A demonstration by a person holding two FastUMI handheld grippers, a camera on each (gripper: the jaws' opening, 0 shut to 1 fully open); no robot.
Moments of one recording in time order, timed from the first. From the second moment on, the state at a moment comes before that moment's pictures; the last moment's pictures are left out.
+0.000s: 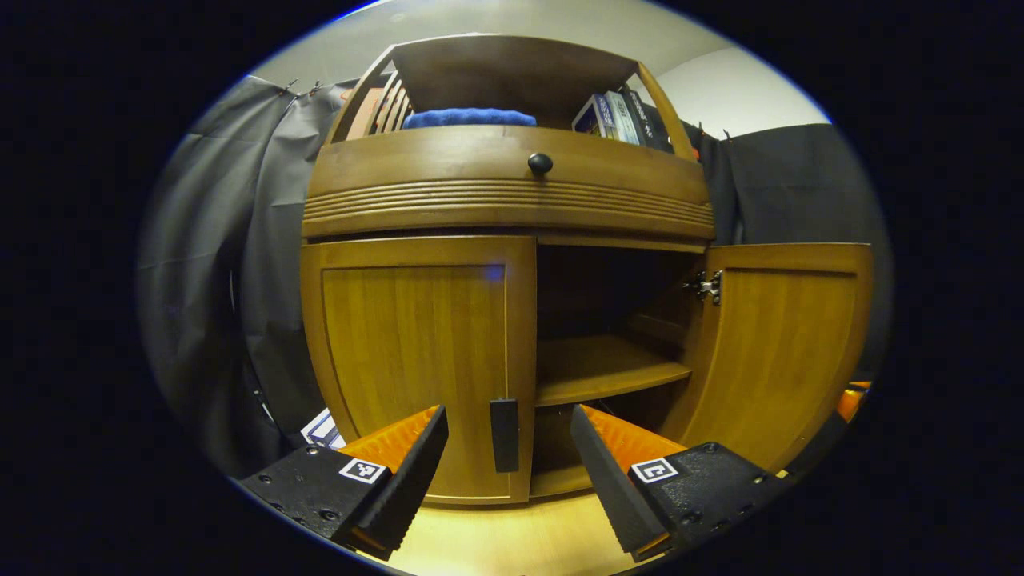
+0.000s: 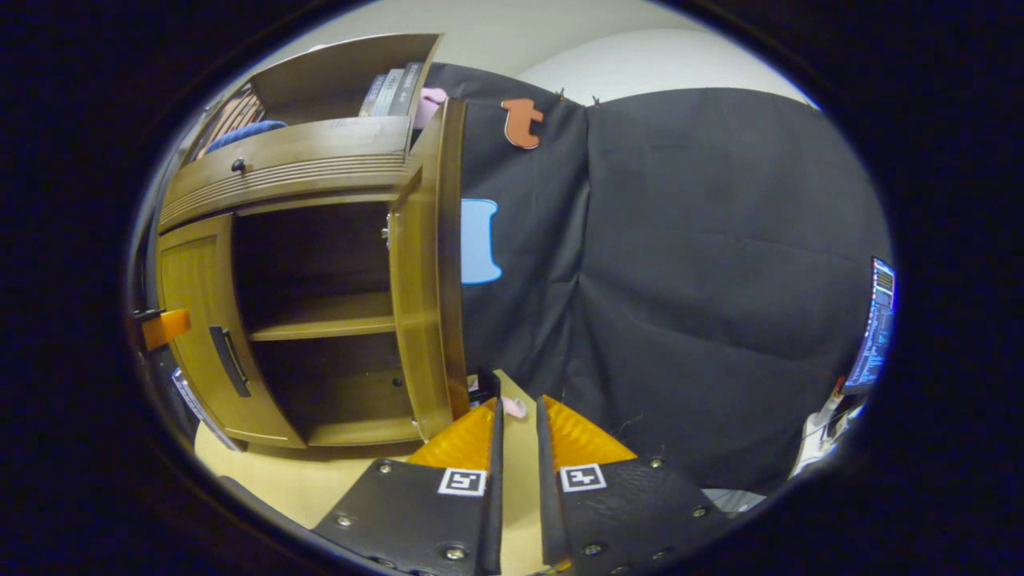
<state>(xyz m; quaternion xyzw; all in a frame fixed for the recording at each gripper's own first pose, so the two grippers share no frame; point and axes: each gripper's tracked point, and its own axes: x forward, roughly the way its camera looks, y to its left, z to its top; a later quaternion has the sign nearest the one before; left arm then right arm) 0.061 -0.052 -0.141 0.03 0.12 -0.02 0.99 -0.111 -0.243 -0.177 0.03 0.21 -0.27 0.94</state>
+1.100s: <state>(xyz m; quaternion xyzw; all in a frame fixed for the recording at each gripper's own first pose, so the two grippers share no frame) 0.137 -0.041 -0.232 0.01 0.20 -0.02 0.98 -0.156 -0.266 -0.154 0.01 0.21 -0.33 0.92</state>
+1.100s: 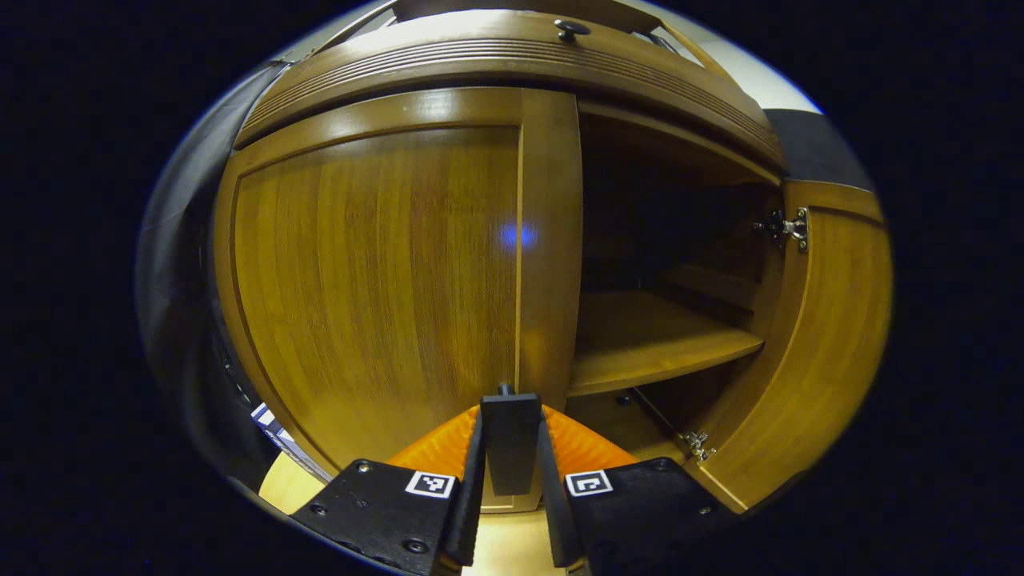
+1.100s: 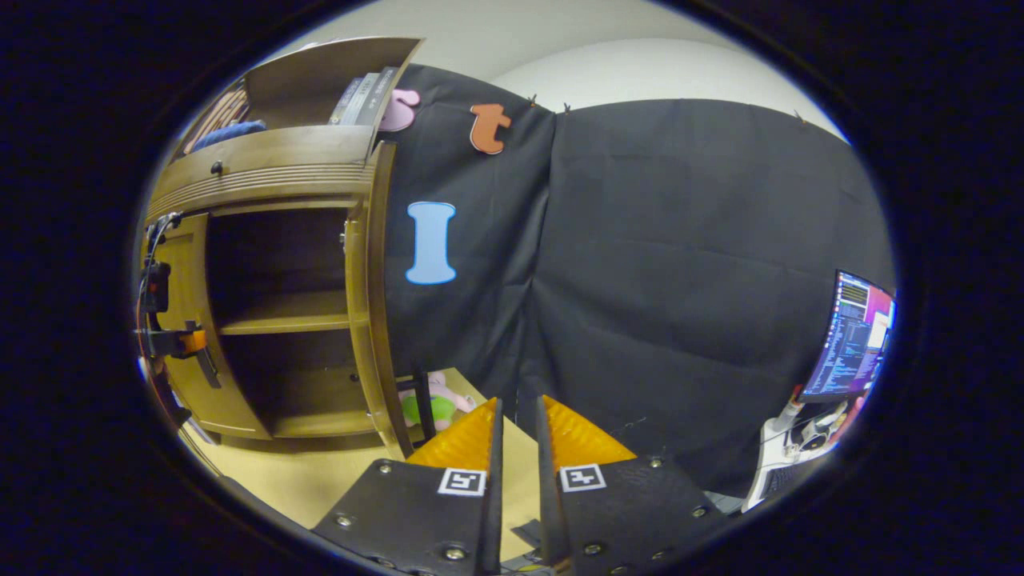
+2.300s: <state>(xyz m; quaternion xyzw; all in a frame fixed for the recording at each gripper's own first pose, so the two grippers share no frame) 0.134 -0.039 -0.224 -0.04 0.18 -0.01 0.98 -0.139 -0.185 -0.172 0.02 0.23 -0.18 0.96</state>
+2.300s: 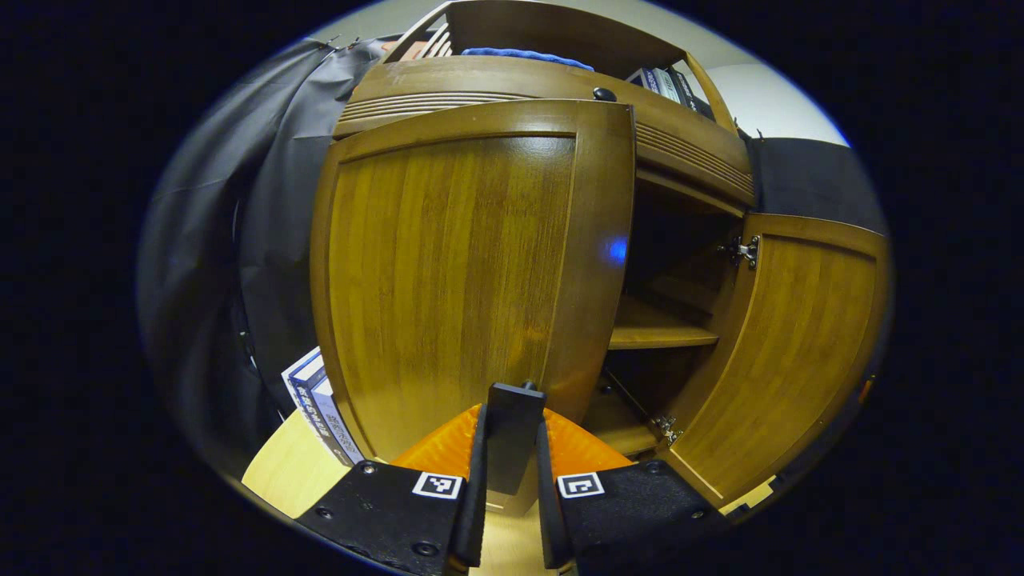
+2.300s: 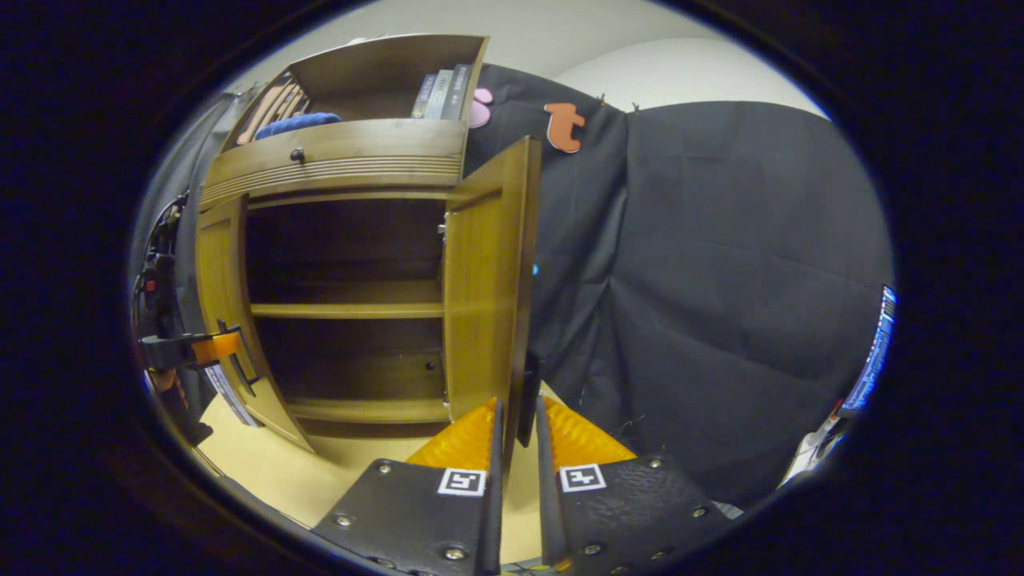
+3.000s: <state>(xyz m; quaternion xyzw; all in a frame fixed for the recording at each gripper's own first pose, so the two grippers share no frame) 0.126 -0.031 -0.218 -0.07 0.19 0.02 0.98 -0.097 -0.123 -0.190 0.04 0.24 -0.08 0.97</state>
